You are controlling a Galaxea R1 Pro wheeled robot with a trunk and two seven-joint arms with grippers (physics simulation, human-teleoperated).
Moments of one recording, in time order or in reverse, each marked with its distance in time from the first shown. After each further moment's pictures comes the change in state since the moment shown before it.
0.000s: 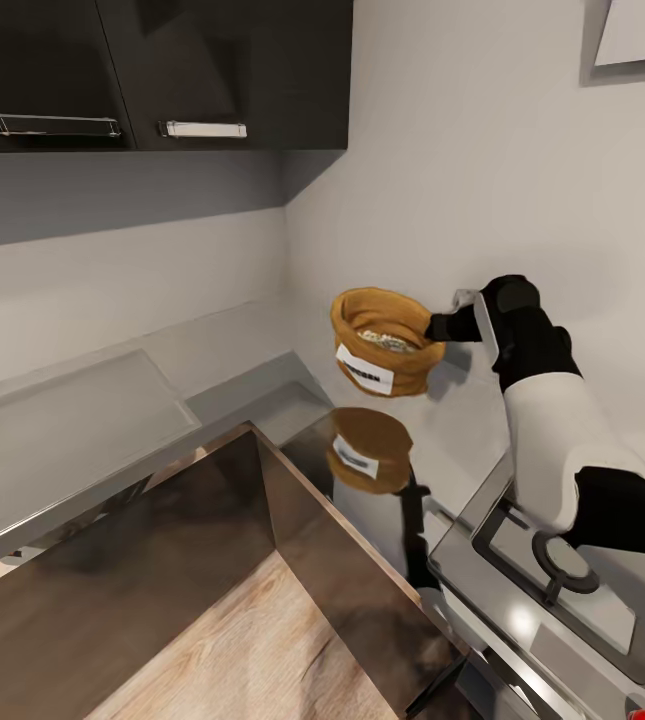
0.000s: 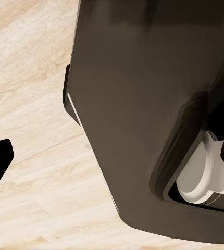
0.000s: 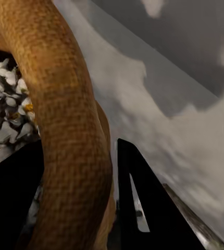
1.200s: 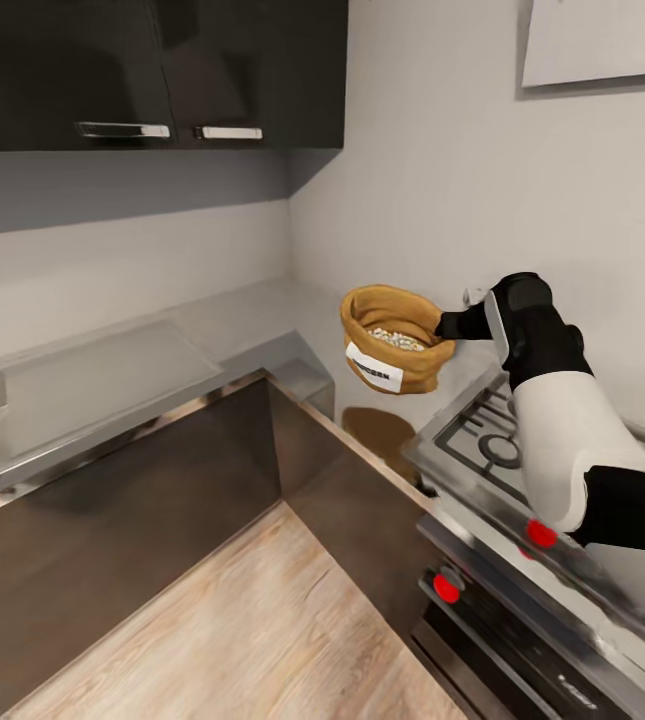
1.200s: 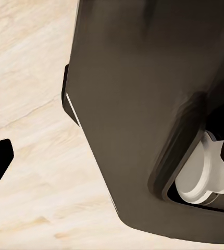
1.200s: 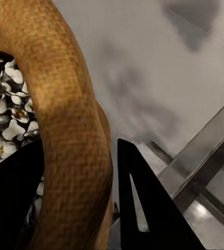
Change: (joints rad) left arm 0.000 -0.001 0.001 0.000 0.000 -0.001 -0.001; right arm -0.002 -0.029 0.001 -0.008 0.001 0.000 0.001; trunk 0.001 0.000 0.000
